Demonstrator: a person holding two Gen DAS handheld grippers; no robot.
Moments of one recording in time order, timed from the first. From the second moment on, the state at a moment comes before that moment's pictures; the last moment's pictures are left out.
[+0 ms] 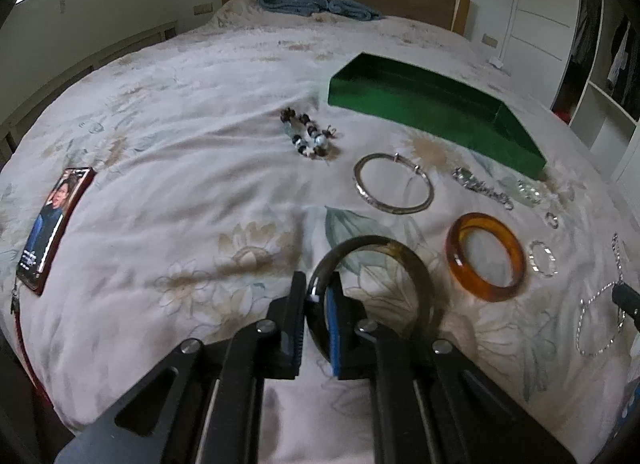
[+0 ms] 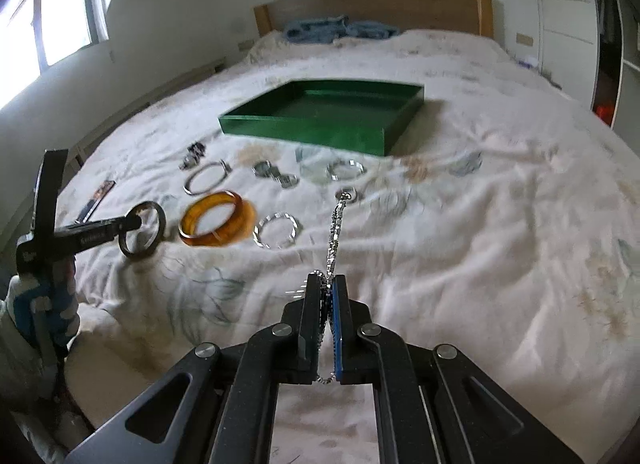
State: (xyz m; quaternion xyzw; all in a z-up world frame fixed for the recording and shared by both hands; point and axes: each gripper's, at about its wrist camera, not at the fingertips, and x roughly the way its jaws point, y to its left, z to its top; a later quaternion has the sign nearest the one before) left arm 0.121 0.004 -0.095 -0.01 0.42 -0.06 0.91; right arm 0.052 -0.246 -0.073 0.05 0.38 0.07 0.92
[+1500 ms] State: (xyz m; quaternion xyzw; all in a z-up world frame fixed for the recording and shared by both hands) left arm 0.375 -0.112 -0.044 0.01 0.40 -0.07 0.91; right arm 0.319 -0.248 -0.045 0.03 0.33 0.09 0.94
